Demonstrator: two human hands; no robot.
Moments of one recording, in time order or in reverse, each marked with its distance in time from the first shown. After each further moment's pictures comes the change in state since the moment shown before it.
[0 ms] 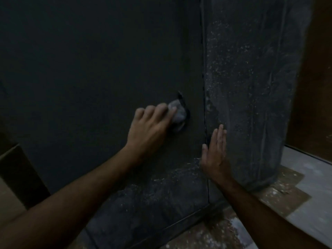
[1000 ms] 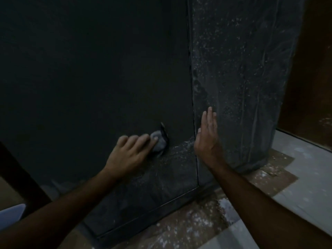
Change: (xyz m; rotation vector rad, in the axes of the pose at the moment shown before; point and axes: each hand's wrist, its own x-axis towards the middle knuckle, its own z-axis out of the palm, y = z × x) left_hand -0.118 0.037 0.025 -0.013 -0.054 0.155; right_hand -0.001 0.014 -0.012 0.064 -0.021 -0.076
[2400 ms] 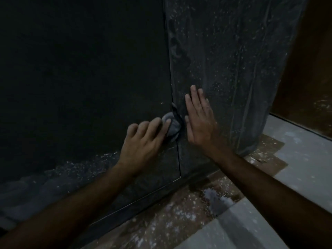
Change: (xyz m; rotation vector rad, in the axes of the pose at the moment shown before) left_hand 0.062 0.114 0.065 -0.077 -0.048 -0.164; right_hand 0.006 0.066 -0.002 -0.119 0.000 -0.378
